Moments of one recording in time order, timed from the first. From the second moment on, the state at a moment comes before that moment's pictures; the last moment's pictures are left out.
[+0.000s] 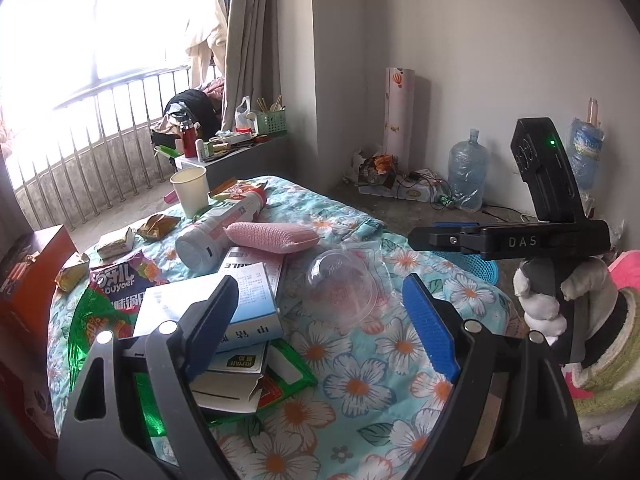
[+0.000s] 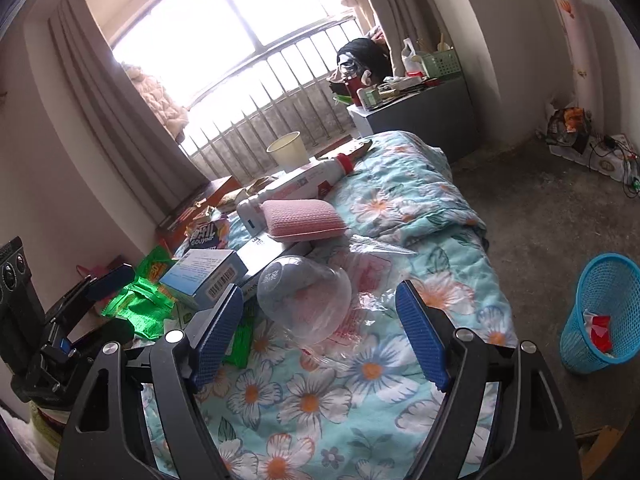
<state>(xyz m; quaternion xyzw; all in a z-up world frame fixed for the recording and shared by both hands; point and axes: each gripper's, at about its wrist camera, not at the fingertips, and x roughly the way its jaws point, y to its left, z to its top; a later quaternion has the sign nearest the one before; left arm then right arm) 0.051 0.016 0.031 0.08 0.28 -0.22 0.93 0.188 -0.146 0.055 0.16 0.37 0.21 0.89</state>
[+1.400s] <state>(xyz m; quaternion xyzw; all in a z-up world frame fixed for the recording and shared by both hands) 0.052 -0.003 -0.026 -0.01 0.37 -0.28 0.88 0.157 -0.196 0.053 0.17 0.43 0.12 0.88</state>
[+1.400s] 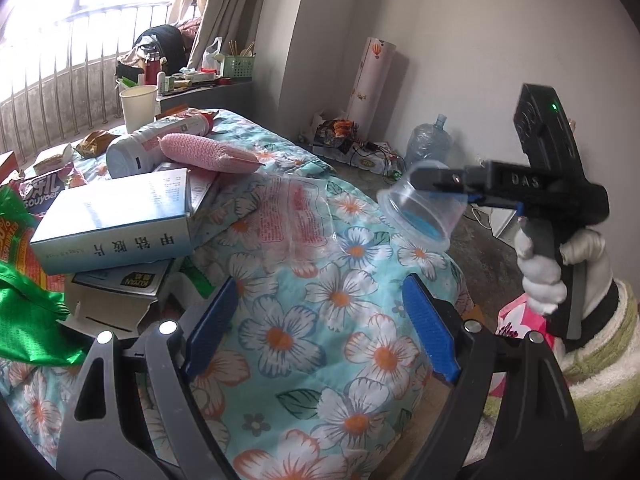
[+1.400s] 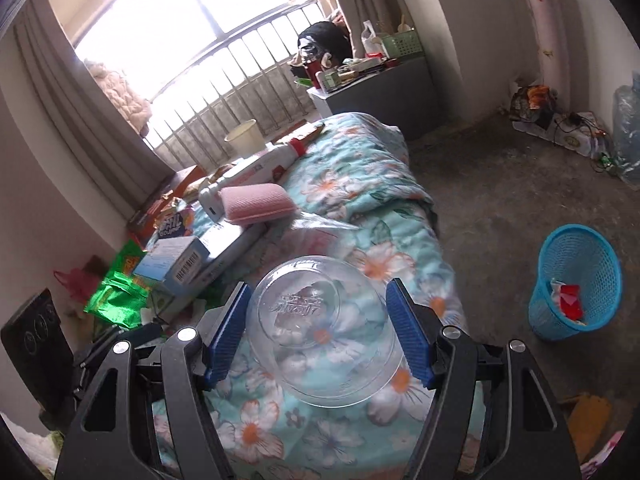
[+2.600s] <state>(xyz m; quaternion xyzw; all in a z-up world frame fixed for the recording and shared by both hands) 0.108 -0.107 -0.093 0.26 0.37 -0.27 0.85 0.146 -0.237 0.002 0.27 0.45 0.11 0.85</state>
